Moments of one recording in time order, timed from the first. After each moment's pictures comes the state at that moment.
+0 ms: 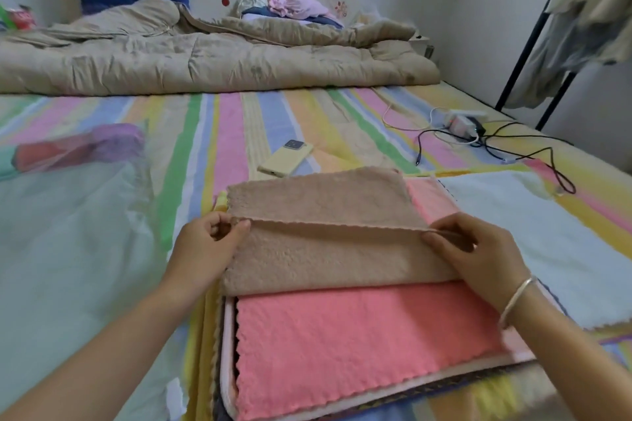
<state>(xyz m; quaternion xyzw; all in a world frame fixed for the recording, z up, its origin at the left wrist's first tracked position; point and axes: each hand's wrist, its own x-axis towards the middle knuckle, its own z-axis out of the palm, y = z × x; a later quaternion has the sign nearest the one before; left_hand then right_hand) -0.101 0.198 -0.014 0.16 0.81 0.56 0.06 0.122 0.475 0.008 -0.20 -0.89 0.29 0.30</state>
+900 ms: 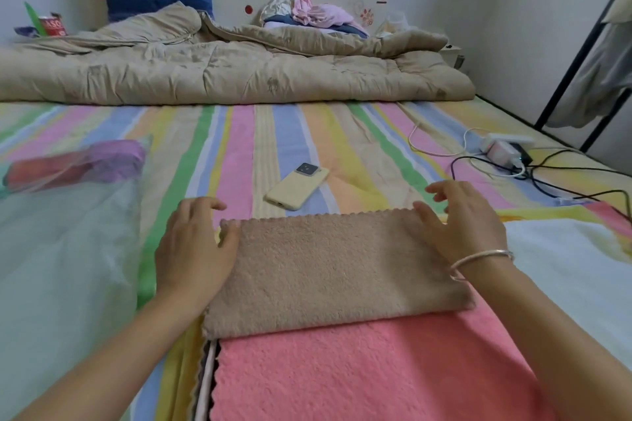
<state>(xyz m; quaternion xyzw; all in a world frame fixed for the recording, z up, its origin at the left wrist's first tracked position) -0.166 0.241 -0.001 0.17 0.92 0.29 -0.19 -0.019 0.528 0.029 -0.31 -0.91 0.13 0.25</state>
